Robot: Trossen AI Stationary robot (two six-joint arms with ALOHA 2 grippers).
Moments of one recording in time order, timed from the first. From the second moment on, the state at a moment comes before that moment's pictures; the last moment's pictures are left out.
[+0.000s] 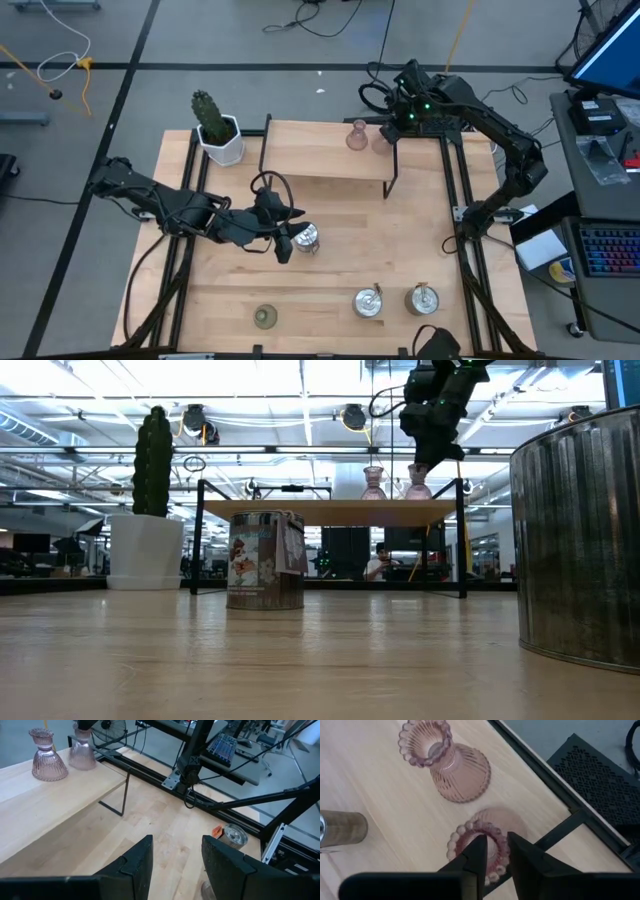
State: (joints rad) left arm -0.39 1.37 1.33 -0.43 -0.60 -0.62; right arm -0.80 1.57 1.62 -1.14 -0.21 0.01
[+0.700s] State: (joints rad) left arm -0.39 1.37 1.33 -0.42 -0.60 -0.61; right arm -0.80 1.57 1.62 -1.08 -0.16 -0.04
